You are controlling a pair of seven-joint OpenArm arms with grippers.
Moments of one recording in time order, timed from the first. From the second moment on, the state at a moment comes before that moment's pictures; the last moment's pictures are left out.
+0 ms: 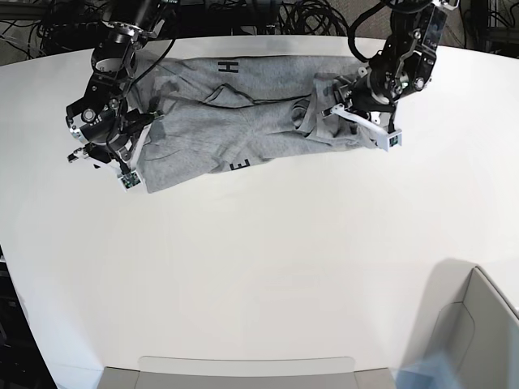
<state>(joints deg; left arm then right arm) 16.4 -22.3 13.3 108.3 -43.2 34.9 53.0 -2.3 -4.0 19.0 108.2 -11.8 44.7 -71.5</state>
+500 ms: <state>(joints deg) 16.3 -22.4 13.6 107.9 -43.2 34.7 53.0 1.9 -0.1 28.2 107.0 2.5 44.7 -82.4</state>
